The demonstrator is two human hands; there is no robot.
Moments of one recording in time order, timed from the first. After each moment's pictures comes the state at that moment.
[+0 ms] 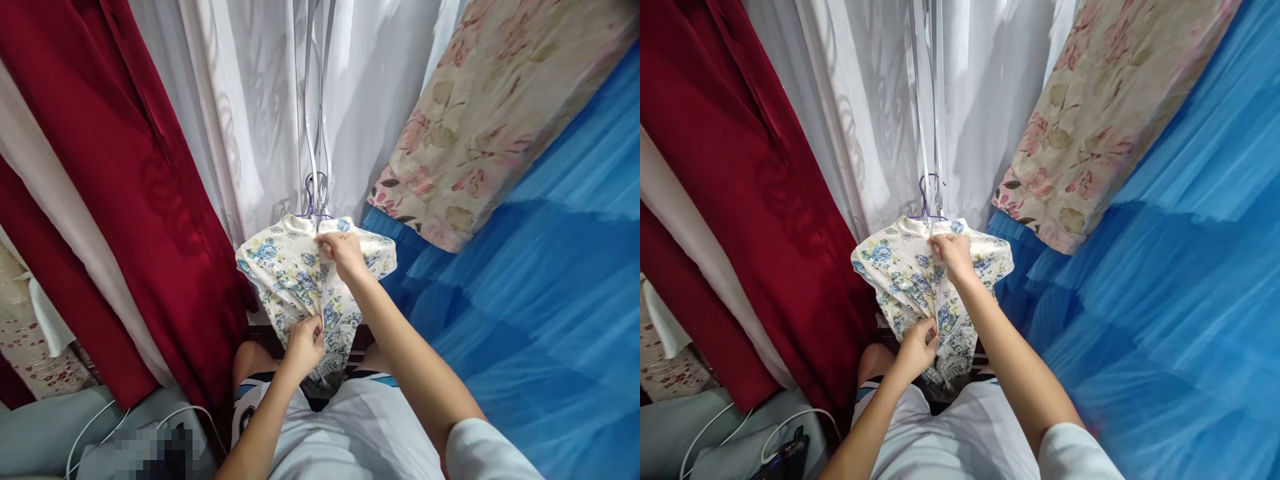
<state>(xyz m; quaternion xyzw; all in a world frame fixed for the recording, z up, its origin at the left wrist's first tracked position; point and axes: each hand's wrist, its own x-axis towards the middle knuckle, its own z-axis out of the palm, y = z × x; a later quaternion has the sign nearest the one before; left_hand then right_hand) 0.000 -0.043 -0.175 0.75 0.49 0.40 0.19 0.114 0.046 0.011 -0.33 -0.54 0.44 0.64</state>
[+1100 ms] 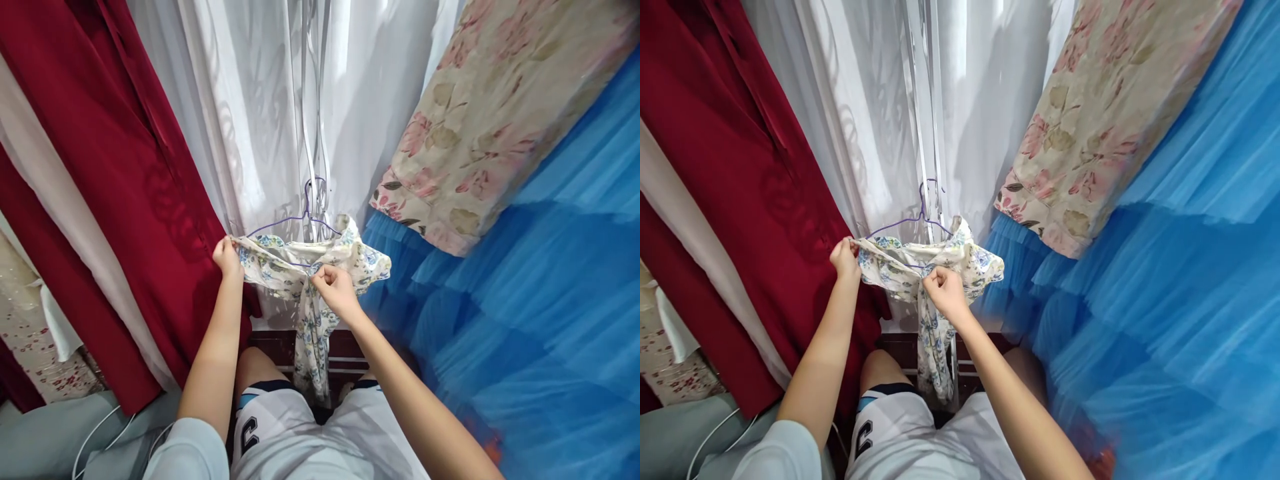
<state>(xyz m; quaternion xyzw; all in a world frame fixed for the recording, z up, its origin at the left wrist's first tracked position) -0.142 0.109 -0.019 0.30 0.41 0.83 0.23 0.112 0.023 -0.057 -0.37 -0.64 0.36 0.57</state>
